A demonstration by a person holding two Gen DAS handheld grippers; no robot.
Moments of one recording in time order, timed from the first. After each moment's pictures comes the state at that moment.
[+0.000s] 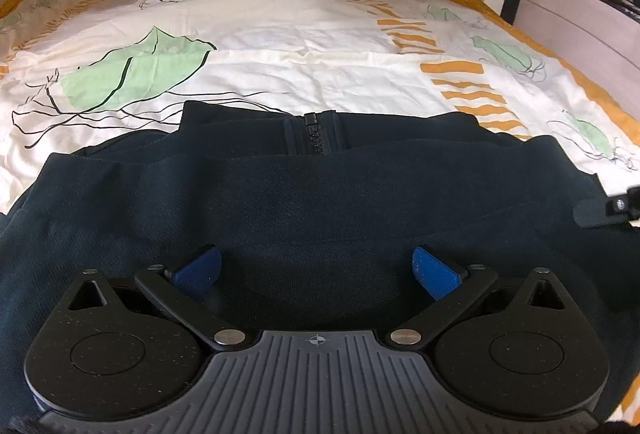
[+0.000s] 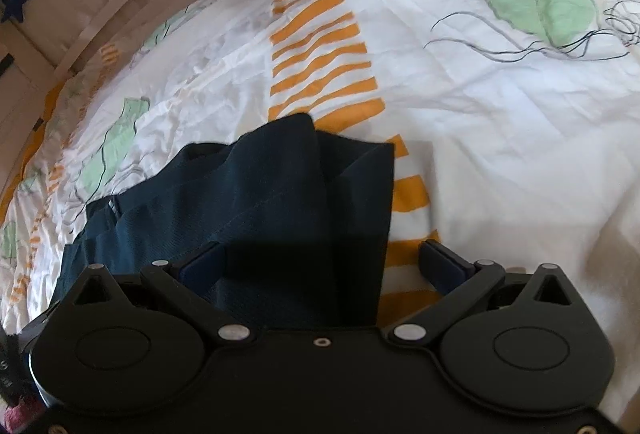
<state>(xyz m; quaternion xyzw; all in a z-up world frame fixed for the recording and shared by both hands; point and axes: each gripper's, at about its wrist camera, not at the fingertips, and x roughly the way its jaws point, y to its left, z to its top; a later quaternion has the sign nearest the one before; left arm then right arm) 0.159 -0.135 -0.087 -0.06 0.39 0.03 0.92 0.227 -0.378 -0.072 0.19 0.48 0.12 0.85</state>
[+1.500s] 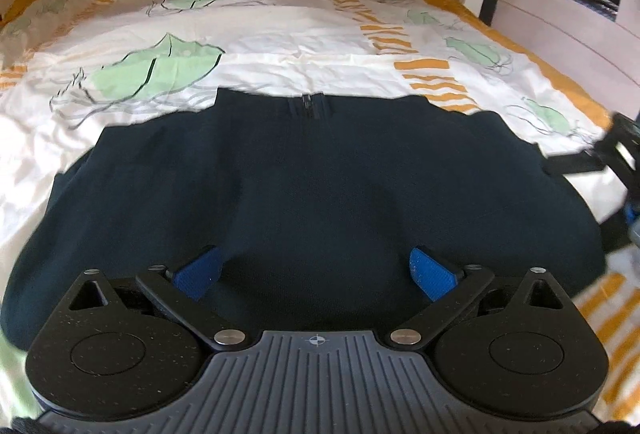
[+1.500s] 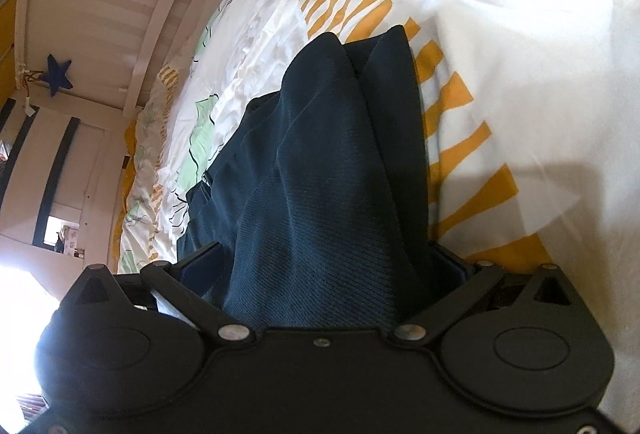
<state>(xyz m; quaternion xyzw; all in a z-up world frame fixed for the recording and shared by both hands) 0.074 -0.138 -0.056 -0.06 0.39 0.01 0.92 0.193 -0.399 -0.097 0.39 0.49 0.19 0.76</state>
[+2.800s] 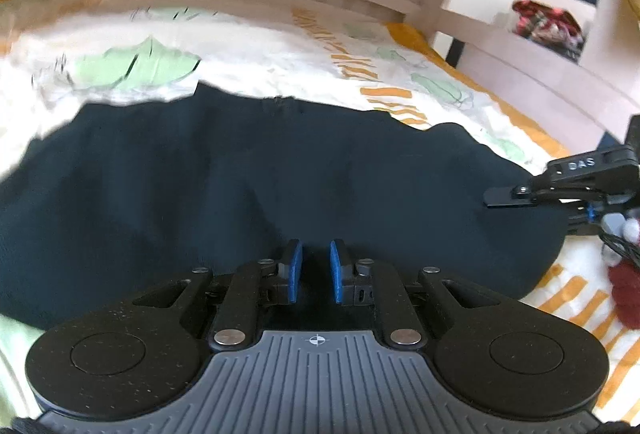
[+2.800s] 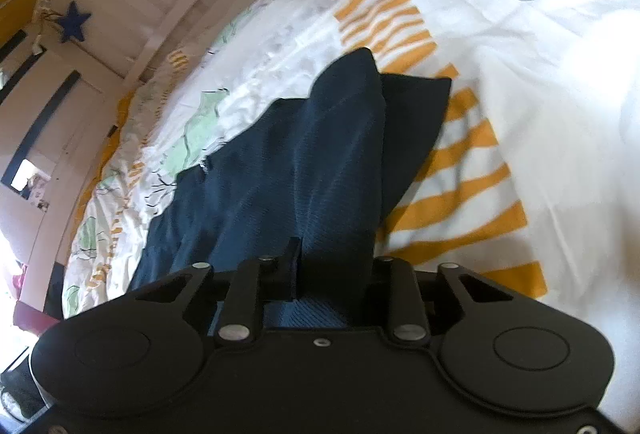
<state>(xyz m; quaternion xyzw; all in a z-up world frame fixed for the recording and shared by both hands) 0.052 -0.139 -0.078 -0.13 0.32 -0.04 0.94 0.177 -0.378 -0.071 0.28 0.43 0.20 0.83</state>
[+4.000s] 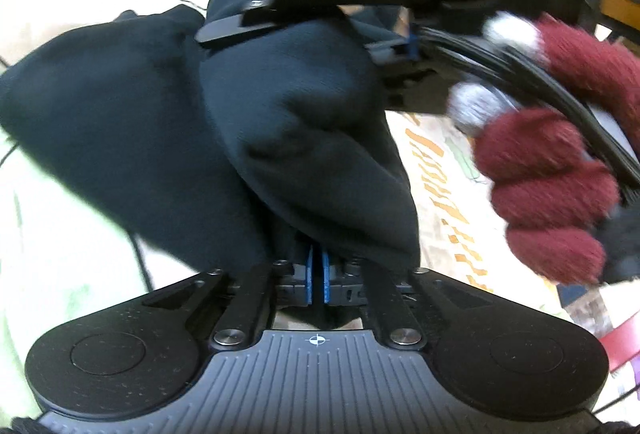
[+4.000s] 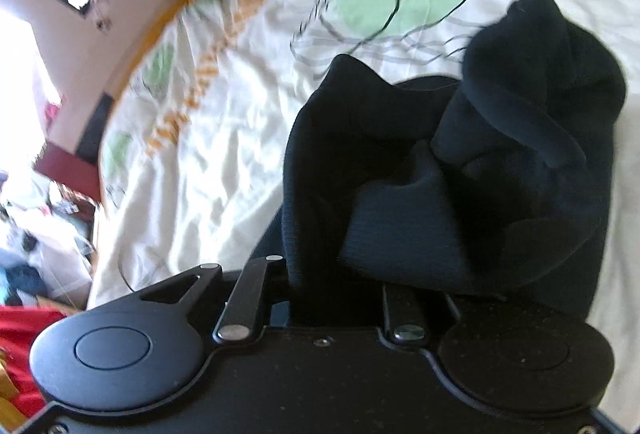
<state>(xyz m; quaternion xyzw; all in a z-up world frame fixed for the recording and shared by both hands) 0.005 -0.092 -0.096 -0.34 0.30 0.01 0.89 0.231 -0.071 -0.031 0.08 0.55 0.39 0.73</state>
